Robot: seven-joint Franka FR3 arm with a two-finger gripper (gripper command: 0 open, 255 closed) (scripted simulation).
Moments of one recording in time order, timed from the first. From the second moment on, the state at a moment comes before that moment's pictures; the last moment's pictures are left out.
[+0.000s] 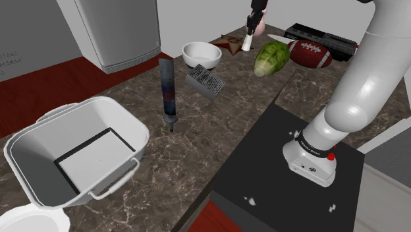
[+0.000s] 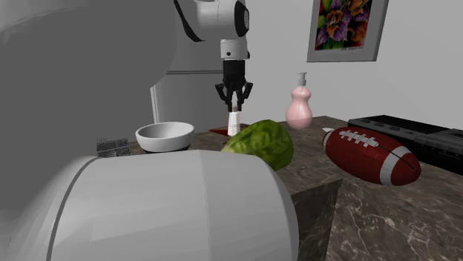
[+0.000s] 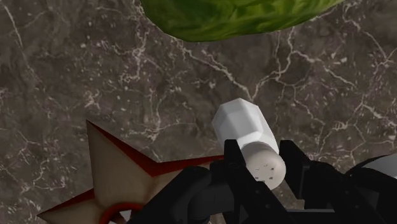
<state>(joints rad) -0.15 0.25 -0.42 -1.70 0.09 1.92 -0.61</state>
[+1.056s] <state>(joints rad) -0.16 0.24 -0.42 -1.50 0.08 1.71 -0.61</state>
